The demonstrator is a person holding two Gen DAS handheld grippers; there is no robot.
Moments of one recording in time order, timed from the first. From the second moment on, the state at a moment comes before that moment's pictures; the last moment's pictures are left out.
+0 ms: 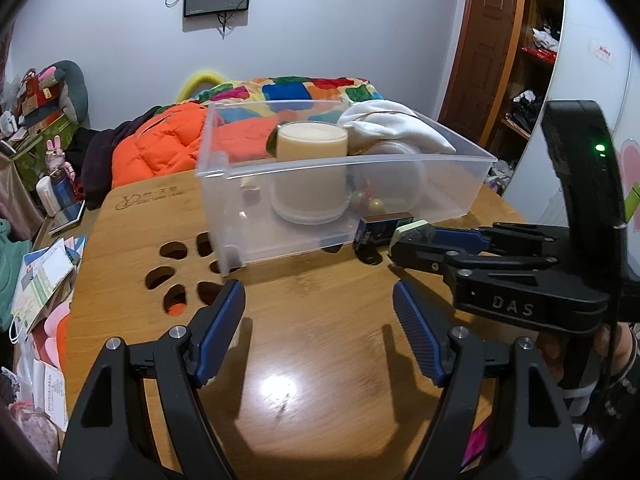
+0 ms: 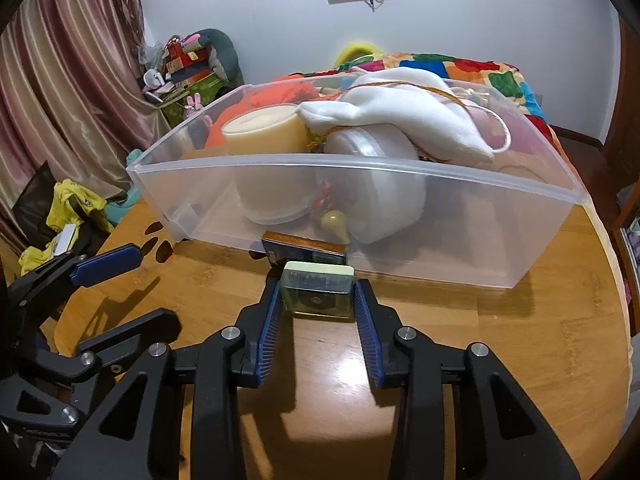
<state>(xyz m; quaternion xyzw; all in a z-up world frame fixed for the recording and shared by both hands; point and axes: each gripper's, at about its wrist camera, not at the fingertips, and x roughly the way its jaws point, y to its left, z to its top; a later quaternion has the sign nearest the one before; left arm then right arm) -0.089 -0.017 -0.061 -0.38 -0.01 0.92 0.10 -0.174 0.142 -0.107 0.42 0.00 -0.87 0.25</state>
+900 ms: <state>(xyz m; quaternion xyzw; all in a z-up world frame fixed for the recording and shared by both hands) -0.147 0.072 -0.084 -0.43 -0.02 0.90 -0.02 -0.178 0.241 -0.103 0.39 -0.05 -0.86 0.32</state>
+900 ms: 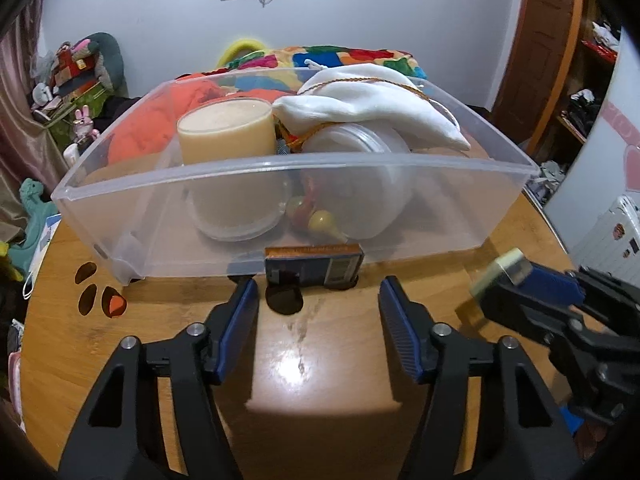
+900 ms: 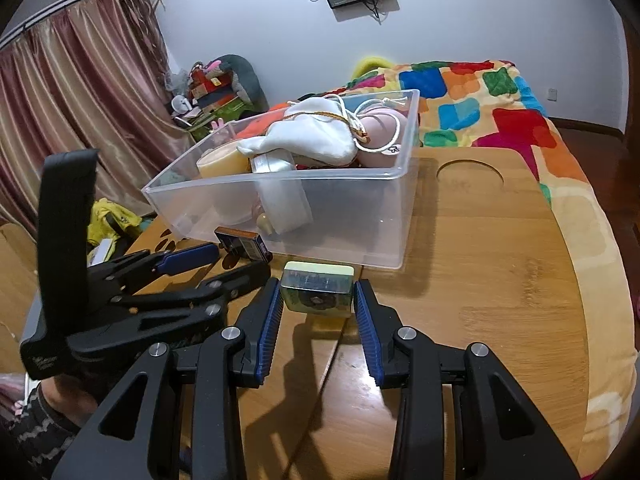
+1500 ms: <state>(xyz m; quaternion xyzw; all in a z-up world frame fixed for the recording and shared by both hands) -0.153 0.079 -0.085 -0.43 -0.03 0.90 -0.05 -0.174 0.245 -0.110 0.40 -0.05 -0.85 0.35</state>
